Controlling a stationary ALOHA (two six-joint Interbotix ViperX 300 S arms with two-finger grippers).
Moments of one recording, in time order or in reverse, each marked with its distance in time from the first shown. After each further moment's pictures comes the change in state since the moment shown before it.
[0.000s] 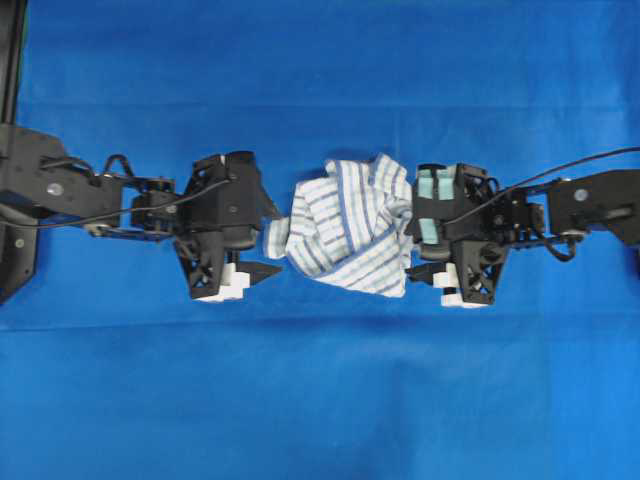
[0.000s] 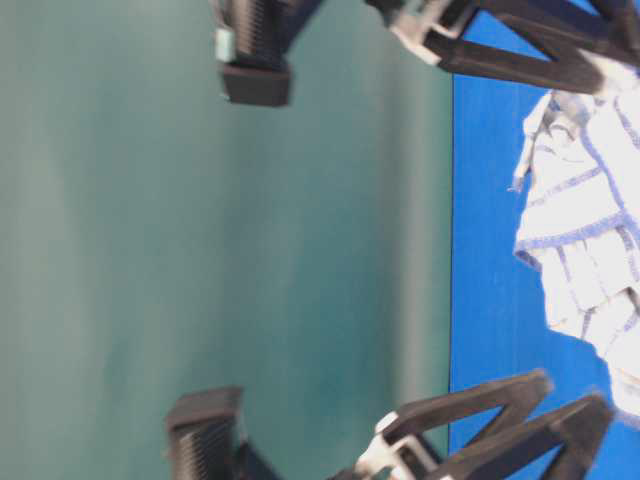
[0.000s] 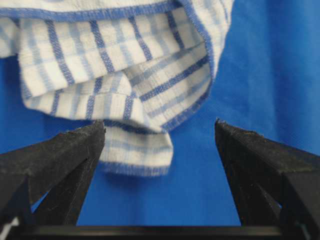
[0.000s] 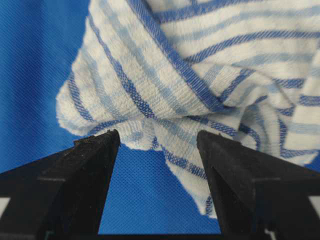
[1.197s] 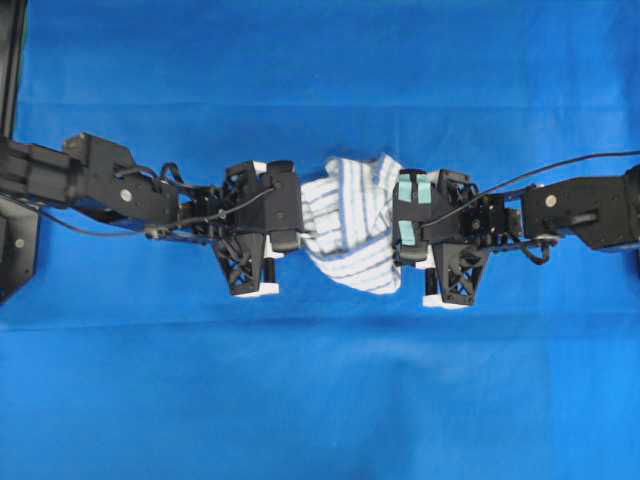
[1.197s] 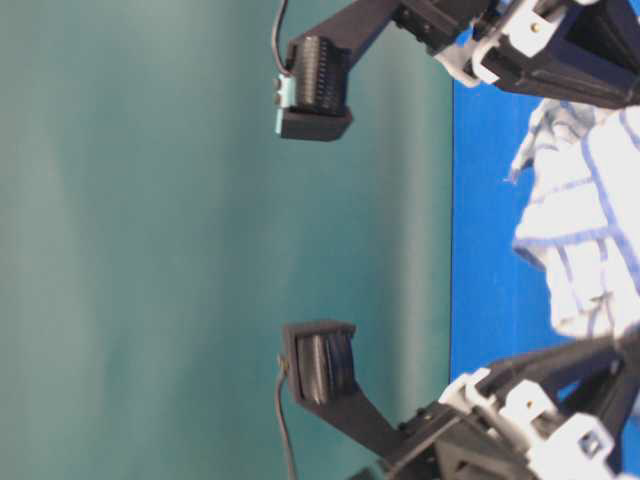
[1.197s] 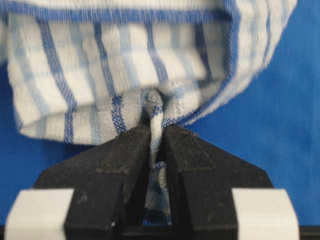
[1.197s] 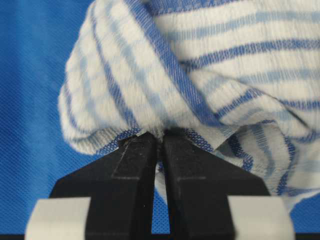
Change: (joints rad) left arm 0.023 0.164 -0.112 -0.002 0.120 0.003; right arm -0.005 0.078 -0.034 0.000 -0.054 0.015
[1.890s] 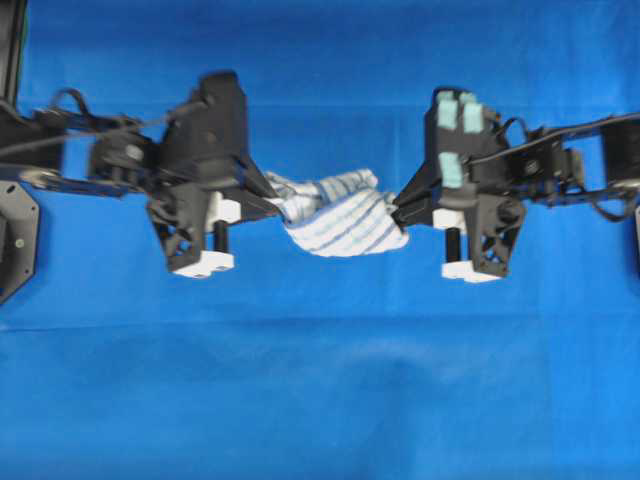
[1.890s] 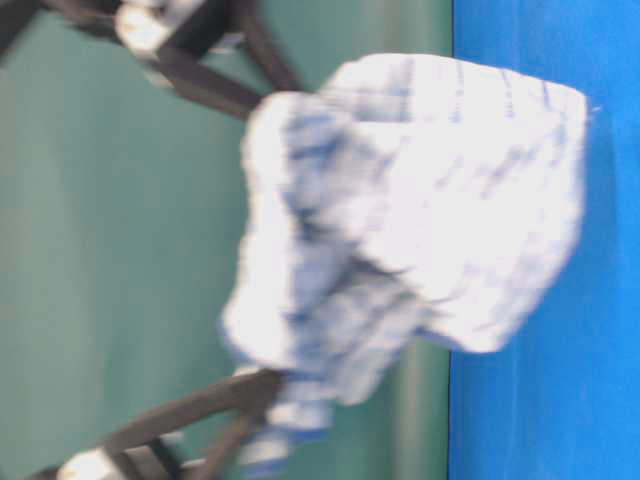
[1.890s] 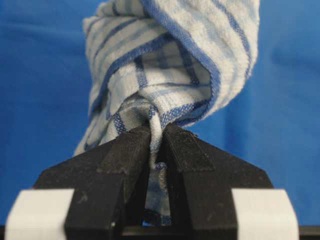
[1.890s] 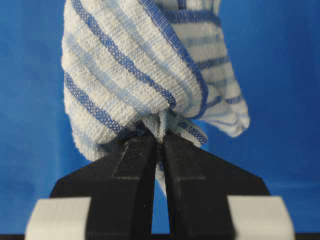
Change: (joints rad) left arm 0.005 -0.486 -0.147 -0.005 0.402 -0.061; right arm -0.015 -0.371 -0.247 -0.029 0.472 -0.003
